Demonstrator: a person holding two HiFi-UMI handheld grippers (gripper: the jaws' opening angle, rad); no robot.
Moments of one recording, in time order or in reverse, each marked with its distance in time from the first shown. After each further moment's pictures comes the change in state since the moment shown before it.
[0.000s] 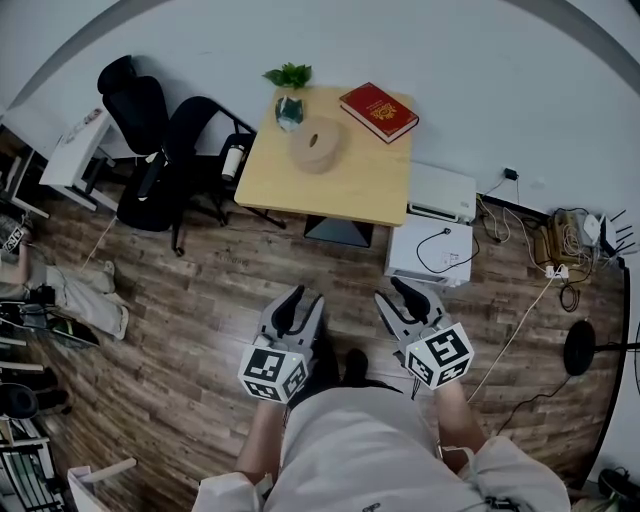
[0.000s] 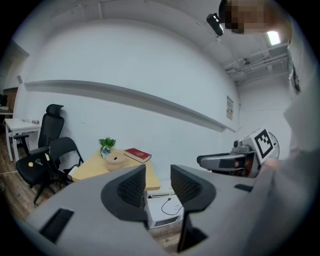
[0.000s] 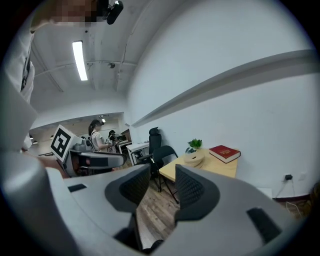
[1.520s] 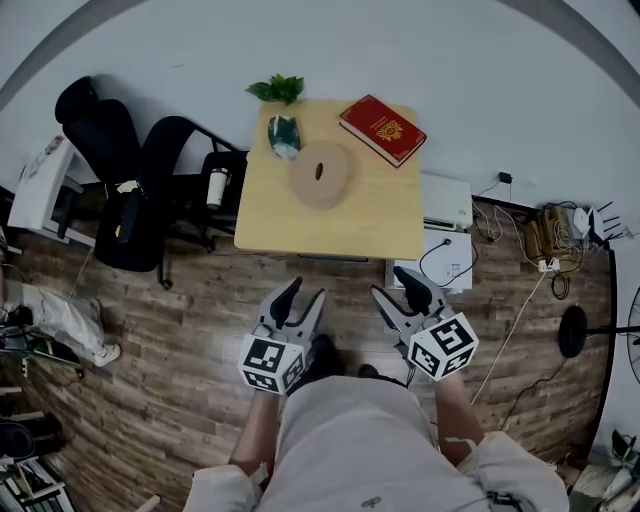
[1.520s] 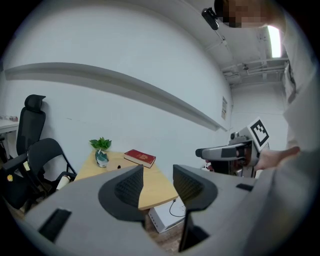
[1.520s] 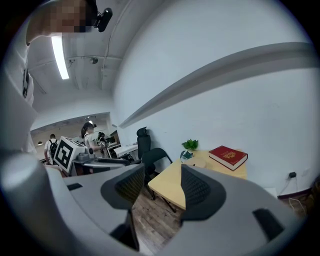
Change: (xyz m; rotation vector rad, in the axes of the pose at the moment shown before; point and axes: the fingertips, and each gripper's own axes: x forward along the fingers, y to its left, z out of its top) left arm 0.110 0.178 0.051 0.024 0.056 -0.163; right arm 0.188 -0.044 0.063 0.085 0.022 -0.102
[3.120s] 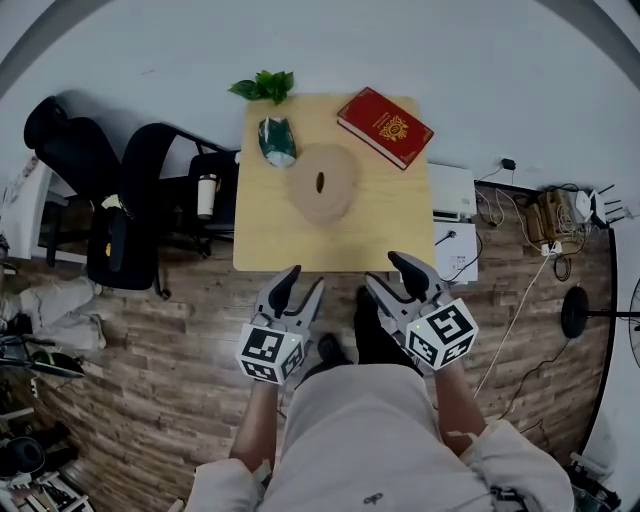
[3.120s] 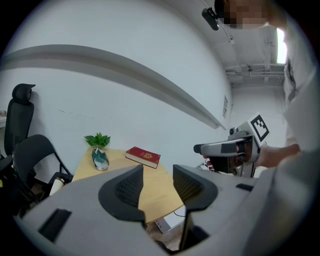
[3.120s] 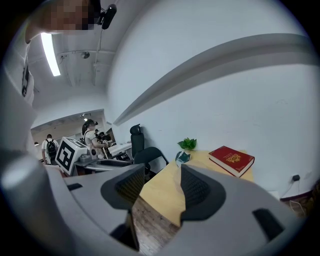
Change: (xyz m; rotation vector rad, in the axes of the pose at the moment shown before) left arm 0.086 0.091 0.019 -0.018 0.064 -0.064; right arm 0.109 -0.049 0.031 0.014 0.044 -0.034
